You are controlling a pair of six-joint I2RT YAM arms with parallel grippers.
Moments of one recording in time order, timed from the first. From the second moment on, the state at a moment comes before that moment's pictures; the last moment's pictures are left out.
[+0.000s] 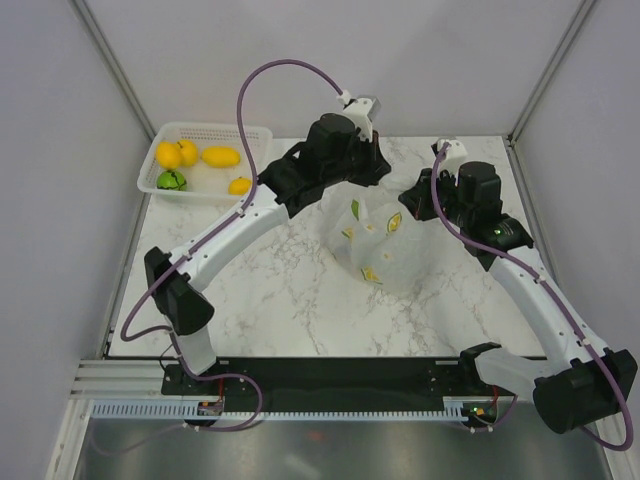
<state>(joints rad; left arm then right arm) -0.82 1.80 1.93 -0.45 0.02 -0.41 0.29 1.12 1.06 -0.31 -0.25 0.23</state>
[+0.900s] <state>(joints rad) -0.83 1.63 1.59 -0.41 0.07 -0.69 0.31 1.15 1.10 -0.42 -0.23 0.25</state>
